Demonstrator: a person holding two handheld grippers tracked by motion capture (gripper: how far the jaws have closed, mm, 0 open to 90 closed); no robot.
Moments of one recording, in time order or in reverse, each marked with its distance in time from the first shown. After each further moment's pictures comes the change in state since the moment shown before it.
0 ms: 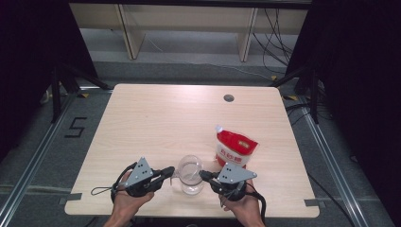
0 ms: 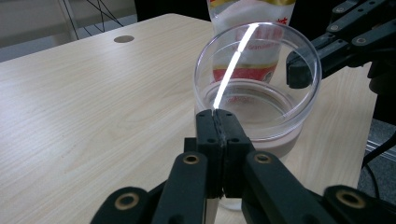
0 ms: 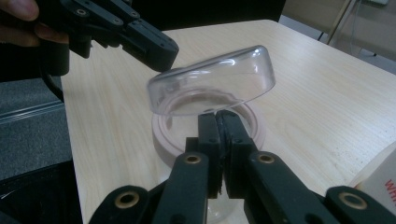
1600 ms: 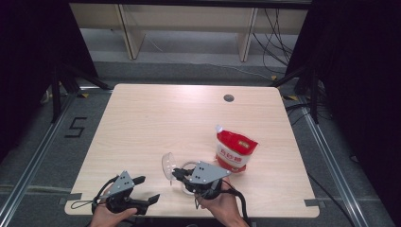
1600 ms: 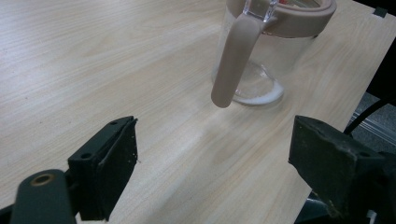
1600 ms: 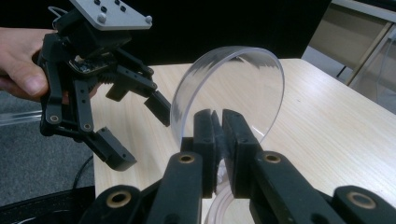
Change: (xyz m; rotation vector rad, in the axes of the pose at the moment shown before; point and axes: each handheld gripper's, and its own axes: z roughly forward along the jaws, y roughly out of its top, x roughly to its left) left arm 0.018 -0.050 -0.039 0.167 0.014 -0.100; right arm 0.033 0.047 0.036 -0.055 0.076 -0.104
